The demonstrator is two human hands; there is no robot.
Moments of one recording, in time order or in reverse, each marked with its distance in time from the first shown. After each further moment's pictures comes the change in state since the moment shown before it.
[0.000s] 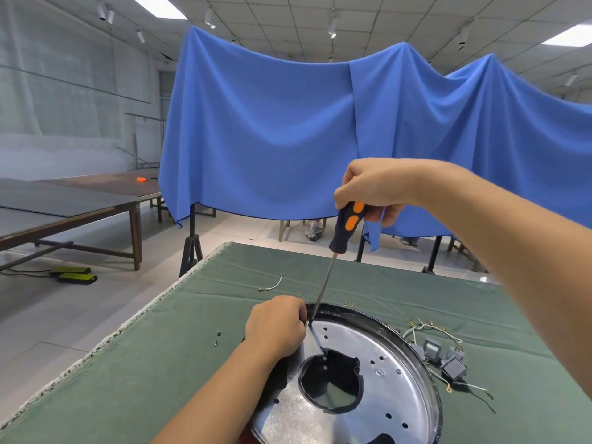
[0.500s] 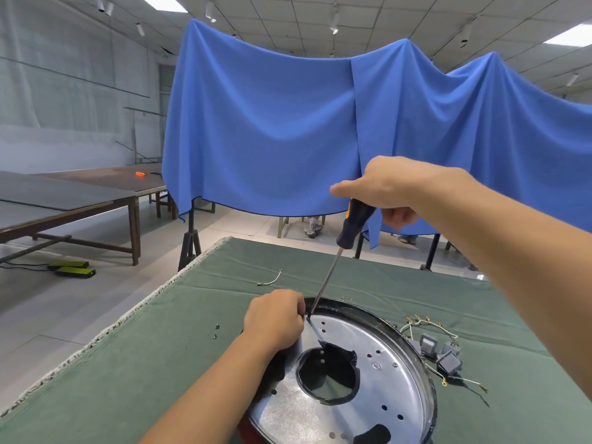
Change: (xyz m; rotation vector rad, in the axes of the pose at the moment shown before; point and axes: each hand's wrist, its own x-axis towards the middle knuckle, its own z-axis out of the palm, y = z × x) left_hand 0.000 0.000 0.000 0.001 -0.004 0.001; right_hand -0.007 0.006 0.005 -0.148 0.114 0.107
